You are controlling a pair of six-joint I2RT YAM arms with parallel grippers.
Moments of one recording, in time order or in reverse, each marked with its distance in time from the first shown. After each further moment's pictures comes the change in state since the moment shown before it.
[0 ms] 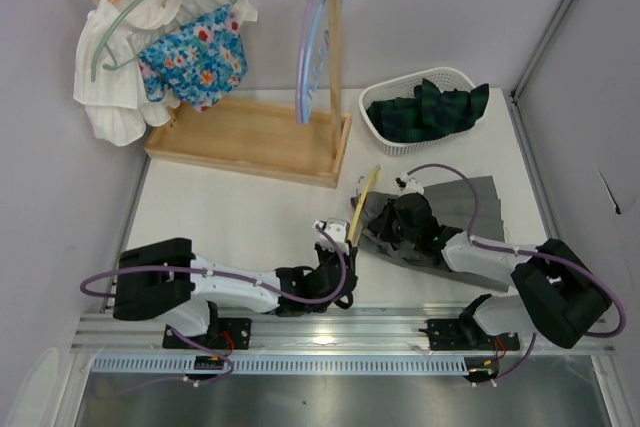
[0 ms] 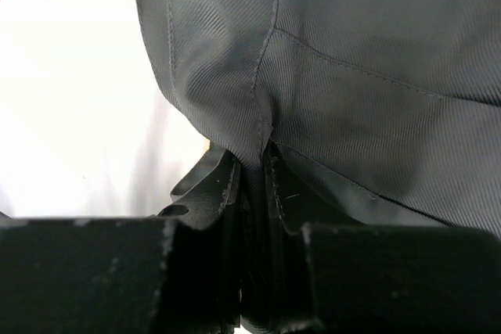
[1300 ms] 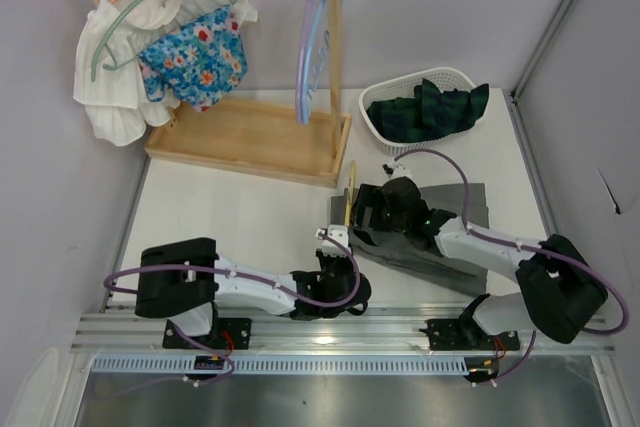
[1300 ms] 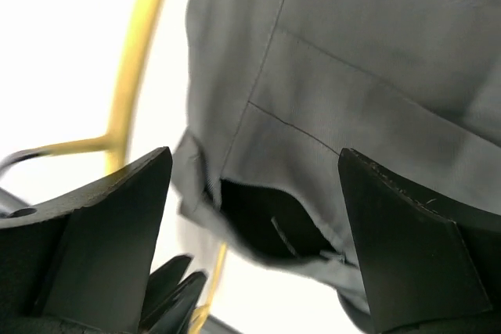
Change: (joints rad) left arm -0.046 0.135 0.093 -0.160 -0.185 -0.182; right arm 0.042 0.057 0.201 -0.174 -0.011 -0.004
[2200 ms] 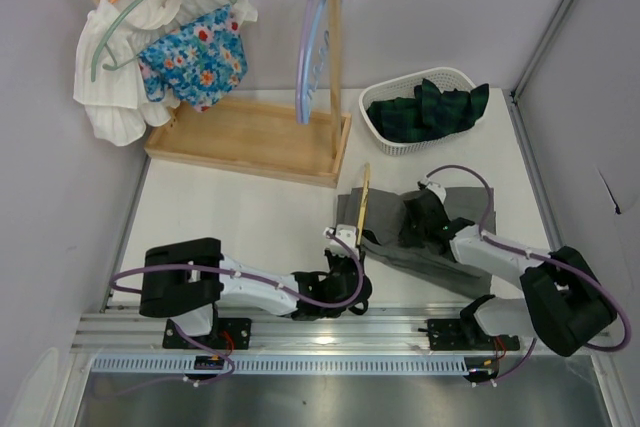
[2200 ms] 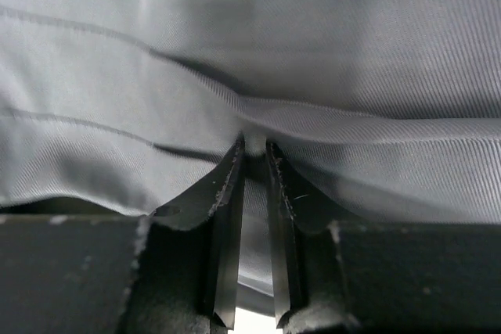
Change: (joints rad) left arm 0.001 0.018 -0.004 0.154 0.101 0.085; right arm -0.167 -0.099 -0.141 -0.239 0.133 -0.003
